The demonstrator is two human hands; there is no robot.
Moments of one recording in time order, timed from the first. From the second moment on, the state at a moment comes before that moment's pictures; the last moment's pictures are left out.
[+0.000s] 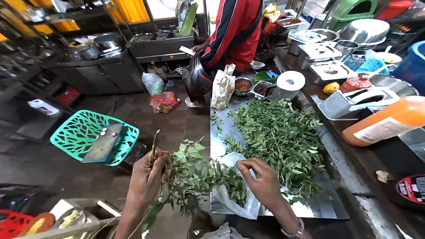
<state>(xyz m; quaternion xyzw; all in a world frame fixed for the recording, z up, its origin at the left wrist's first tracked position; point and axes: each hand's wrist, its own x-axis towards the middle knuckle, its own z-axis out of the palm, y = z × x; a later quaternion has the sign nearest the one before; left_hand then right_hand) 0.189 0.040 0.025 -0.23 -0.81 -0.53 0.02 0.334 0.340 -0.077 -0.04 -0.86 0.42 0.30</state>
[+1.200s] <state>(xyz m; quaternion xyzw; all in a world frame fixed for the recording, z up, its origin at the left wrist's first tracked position) 0.198 0.037 0.015 -0.33 -0.86 -0.38 0.00 0.233 0.265 -0.009 0.23 -0.92 0.30 0.08</state>
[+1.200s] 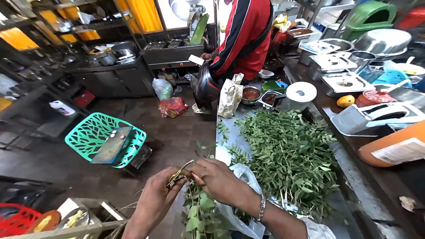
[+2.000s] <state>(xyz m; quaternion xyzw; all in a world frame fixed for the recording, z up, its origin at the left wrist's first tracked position) 0.193 0.059 -0.003 -0.35 -0.80 -0.48 -0.10 0.273 0.301 -0.020 0.17 -0.88 0.44 0.04</state>
